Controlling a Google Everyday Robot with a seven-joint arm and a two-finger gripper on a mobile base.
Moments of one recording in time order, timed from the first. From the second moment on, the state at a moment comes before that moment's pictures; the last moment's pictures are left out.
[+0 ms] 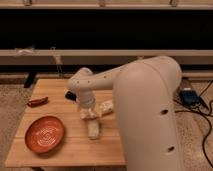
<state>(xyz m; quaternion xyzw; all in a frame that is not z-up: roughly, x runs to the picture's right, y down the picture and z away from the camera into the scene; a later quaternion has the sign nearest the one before) -0.104 0.138 0.824 -0.31 -0.18 -0.56 0.74</state>
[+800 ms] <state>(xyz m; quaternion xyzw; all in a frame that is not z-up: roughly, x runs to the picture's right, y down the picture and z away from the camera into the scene) -0.104 0.142 0.849 -0.38 -0.17 -0.43 0.81</state>
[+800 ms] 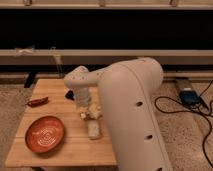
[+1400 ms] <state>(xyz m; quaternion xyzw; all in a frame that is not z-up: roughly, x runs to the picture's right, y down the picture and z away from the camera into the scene) -0.108 0.145 0.844 -0.38 -0.17 -0.34 0.84</state>
